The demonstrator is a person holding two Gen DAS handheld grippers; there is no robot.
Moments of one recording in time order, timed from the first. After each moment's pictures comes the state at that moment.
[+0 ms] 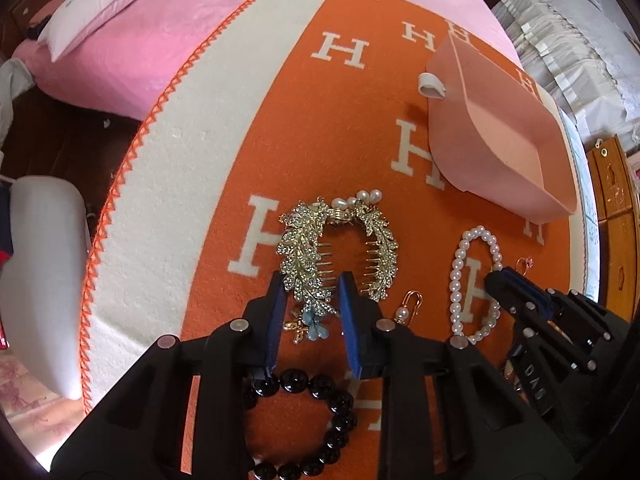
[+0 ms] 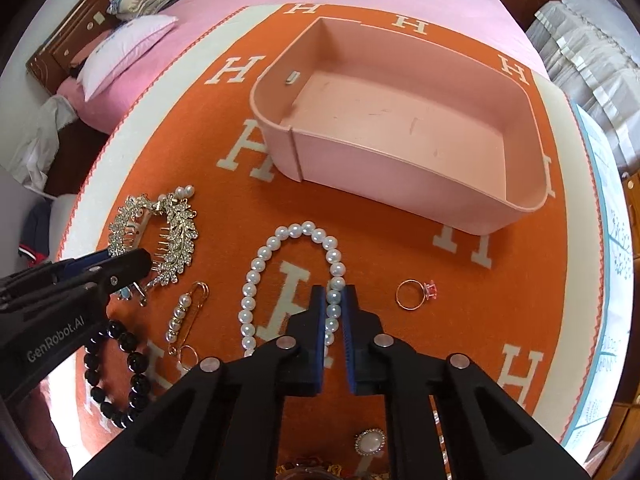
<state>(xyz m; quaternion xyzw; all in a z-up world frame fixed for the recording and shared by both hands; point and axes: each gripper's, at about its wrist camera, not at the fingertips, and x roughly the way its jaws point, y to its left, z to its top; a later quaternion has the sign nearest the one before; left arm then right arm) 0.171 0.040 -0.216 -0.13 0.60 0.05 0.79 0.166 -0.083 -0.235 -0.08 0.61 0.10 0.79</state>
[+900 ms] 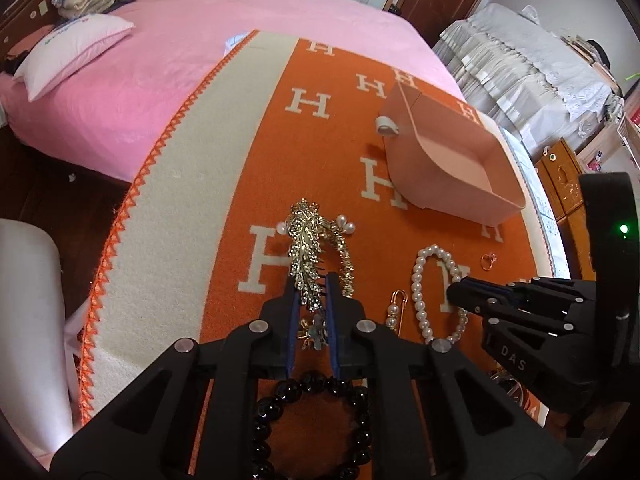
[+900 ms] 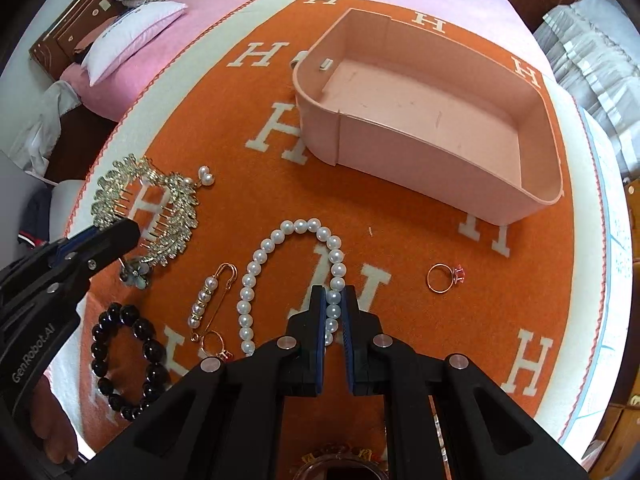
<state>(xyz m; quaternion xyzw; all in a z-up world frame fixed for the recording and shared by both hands) 0.113 0.073 -0.193 -0.14 0.50 -0.04 0.86 0.153 -0.058 -0.232 -0.11 0.61 0.10 0.78</state>
